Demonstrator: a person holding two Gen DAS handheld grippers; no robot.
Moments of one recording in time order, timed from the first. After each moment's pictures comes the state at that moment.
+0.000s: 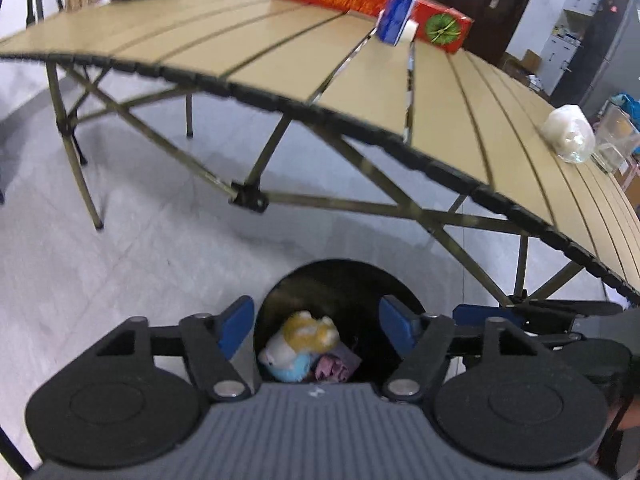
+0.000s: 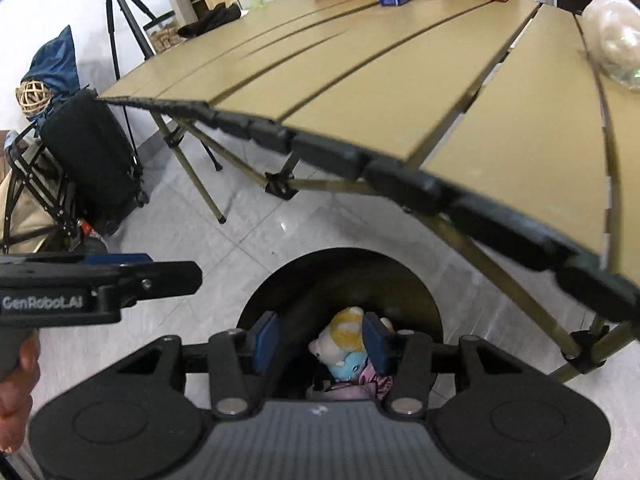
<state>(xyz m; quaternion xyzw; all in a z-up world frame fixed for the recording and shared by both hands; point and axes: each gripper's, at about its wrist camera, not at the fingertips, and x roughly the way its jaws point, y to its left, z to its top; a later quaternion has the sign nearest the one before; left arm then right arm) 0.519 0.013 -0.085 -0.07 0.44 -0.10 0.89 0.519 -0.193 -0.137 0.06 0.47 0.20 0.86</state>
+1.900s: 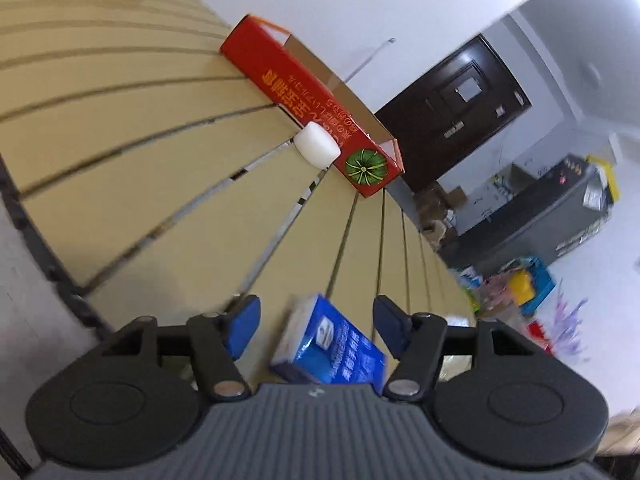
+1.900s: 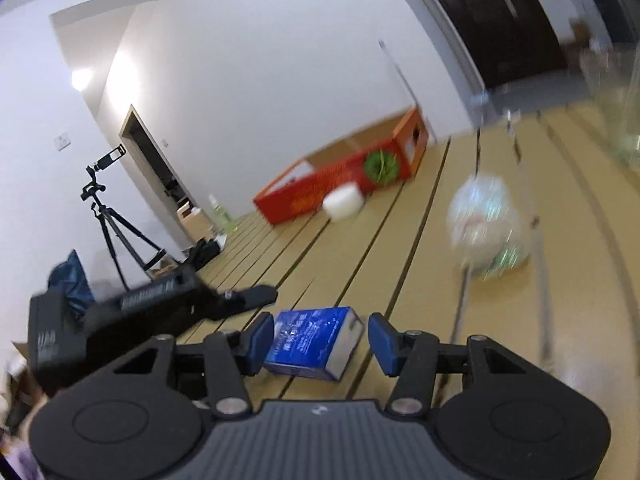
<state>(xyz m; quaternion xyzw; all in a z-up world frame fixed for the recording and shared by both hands) 0.619 -0.019 -0.048 -0.32 0.34 -0.18 0.87 0.545 -0.292 -0.062 0.28 0.26 0.14 0.91</state>
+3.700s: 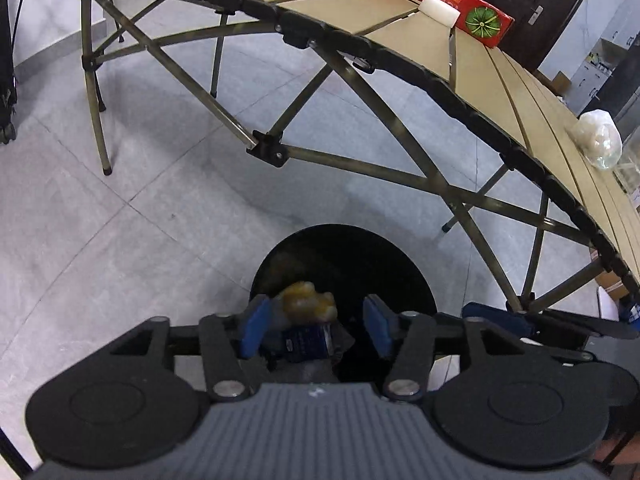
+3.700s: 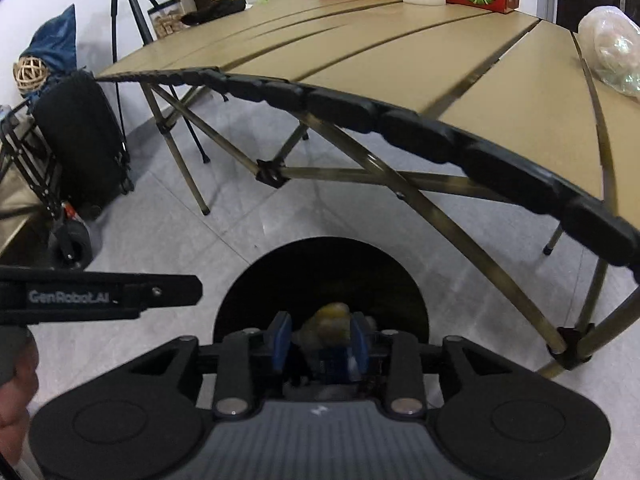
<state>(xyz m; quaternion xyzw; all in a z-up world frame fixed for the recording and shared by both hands) 0.516 0.020 -0.123 -0.13 0.47 -0.06 0.87 0.508 -0.181 -0.145 0.02 0.46 0.18 0.87</state>
